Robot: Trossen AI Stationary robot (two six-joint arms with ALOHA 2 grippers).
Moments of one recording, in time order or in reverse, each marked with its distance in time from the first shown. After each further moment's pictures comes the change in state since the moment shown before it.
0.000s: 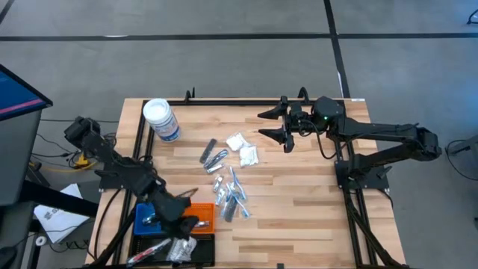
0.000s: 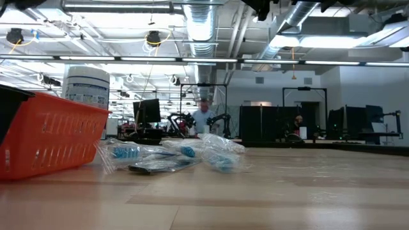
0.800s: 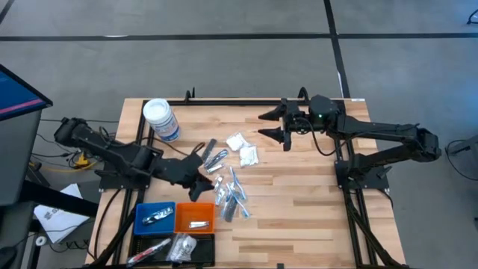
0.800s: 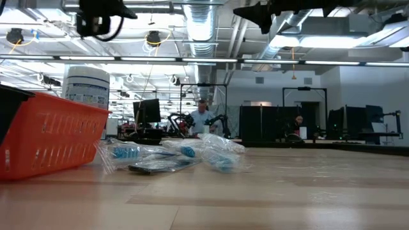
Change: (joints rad) left arm 0.290 -0.155 0.000 -0.002 -0.489 1.008; right arm -0.042 0.000 0.000 -0.152 -0.001 0.034
